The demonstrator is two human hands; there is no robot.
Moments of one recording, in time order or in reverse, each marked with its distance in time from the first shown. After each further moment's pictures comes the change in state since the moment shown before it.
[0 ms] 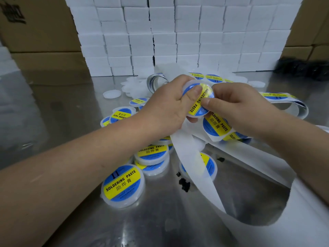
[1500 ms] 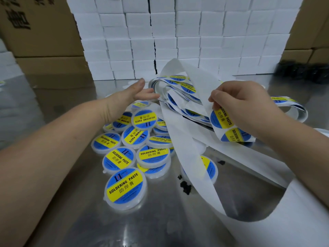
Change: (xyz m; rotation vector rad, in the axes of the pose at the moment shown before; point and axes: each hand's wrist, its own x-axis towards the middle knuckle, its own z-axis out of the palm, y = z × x) left_hand 0.020 -0.062 -0.083 0.078 -0.253 -0.325; right_hand 0.008 0.012 -0.002 -0.031 0.213 0.122
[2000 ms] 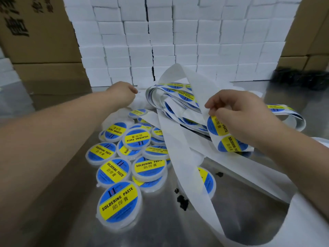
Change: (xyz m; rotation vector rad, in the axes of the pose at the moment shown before) left_hand 0.067 -0.015 -0.027 0.452 0.472 -0.350; right_hand 0.001 0.000 -0.003 -0.038 -0.057 -0.005
